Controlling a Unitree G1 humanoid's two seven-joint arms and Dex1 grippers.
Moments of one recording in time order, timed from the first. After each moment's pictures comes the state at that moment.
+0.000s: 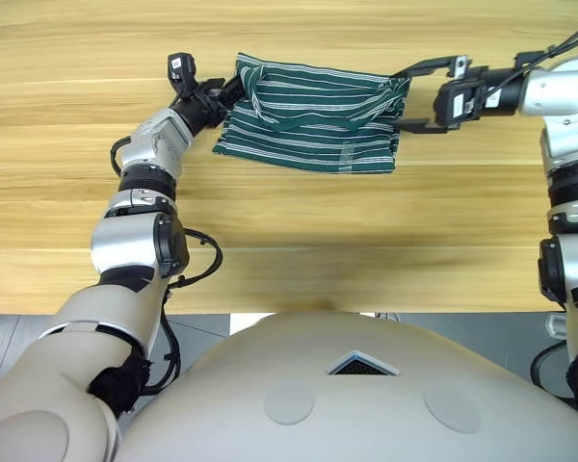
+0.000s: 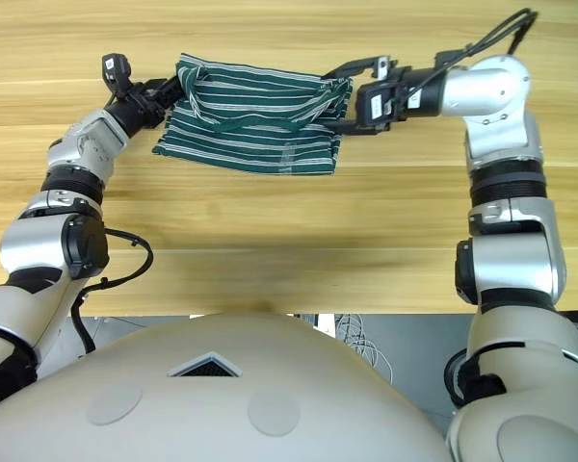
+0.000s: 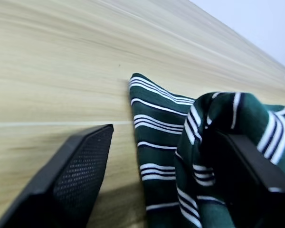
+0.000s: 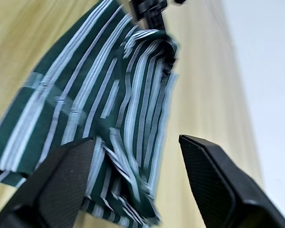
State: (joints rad) left arm -0.65 0.26 0.21 1.09 -0.32 0.17 -0.67; right arm -0.60 -0.61 0.26 0.66 -0.17 -0.75 1.17
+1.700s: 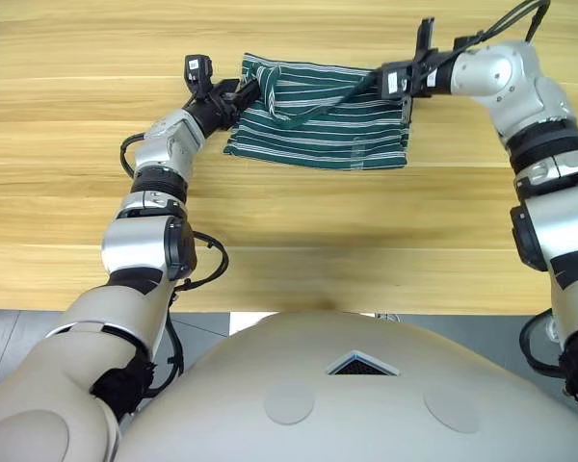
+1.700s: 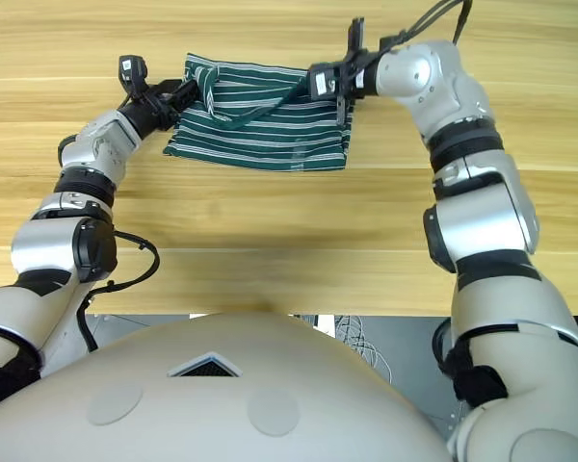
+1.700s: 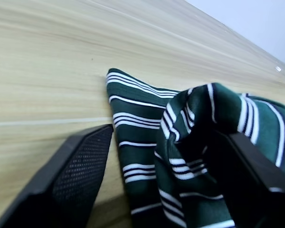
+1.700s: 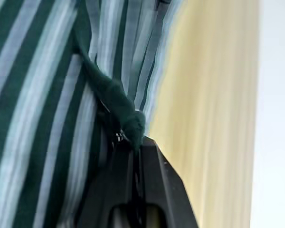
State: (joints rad) left arm -0.63 0.22 0.17 1.07 -0.30 0.14 -0.69; right arm -0.86 -0.47 0.43 1.00 -0.47 -0.54 0.73
